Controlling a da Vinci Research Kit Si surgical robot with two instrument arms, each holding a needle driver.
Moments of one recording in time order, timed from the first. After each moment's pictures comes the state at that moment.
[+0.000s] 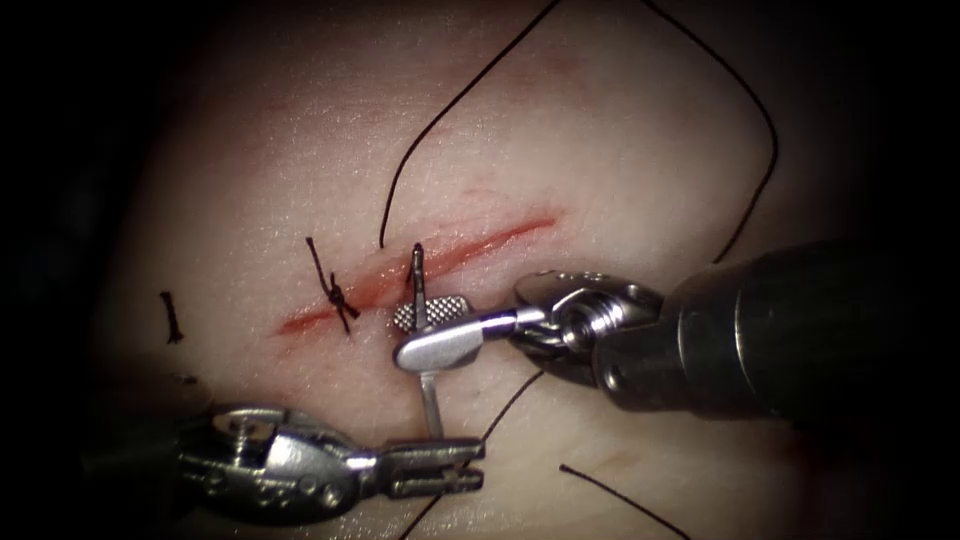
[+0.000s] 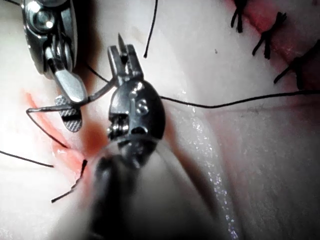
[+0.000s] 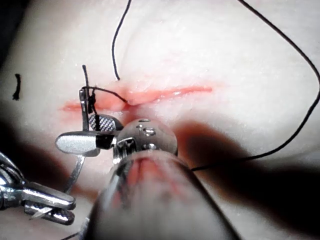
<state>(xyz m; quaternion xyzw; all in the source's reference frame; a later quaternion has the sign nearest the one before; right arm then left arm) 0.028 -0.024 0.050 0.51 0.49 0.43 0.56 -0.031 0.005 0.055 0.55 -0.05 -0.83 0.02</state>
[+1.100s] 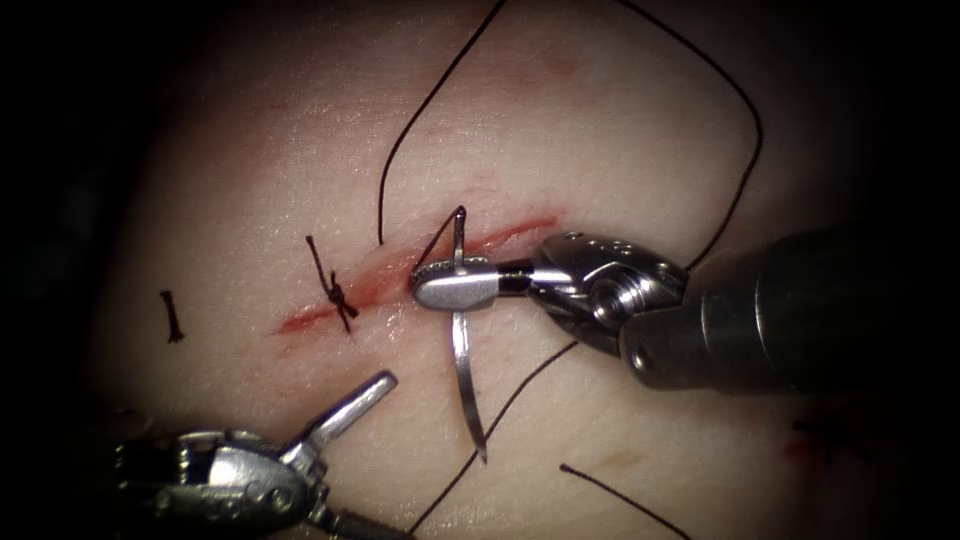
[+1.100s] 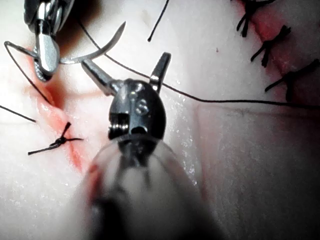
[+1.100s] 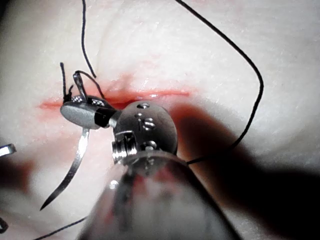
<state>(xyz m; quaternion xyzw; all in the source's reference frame) 0.026 -0.020 0.051 0.39 0.59 0.36 0.60 -0.028 0.004 0.055 0.53 -0.03 -0.84 -0.12</state>
